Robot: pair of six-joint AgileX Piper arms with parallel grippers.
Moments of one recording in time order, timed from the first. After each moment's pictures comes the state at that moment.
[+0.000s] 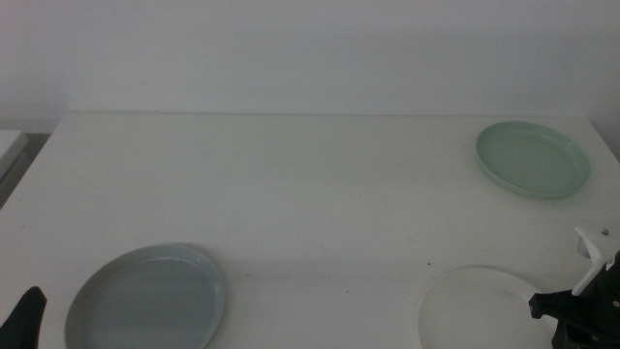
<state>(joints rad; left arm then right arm) -0.03 0.00 0.00 -0.09 0.17 0.08 0.05 1.61 -0.70 0.13 0.76 0.08</state>
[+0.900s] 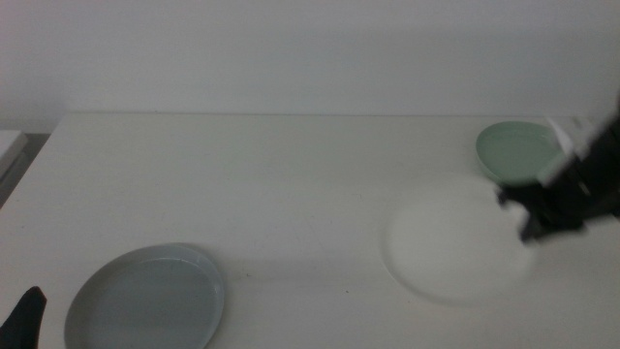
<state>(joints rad) -0.03 0.00 0.00 -0.09 0.17 0.08 0.13 1.64 -1.10 0.15 0.95 0.10</state>
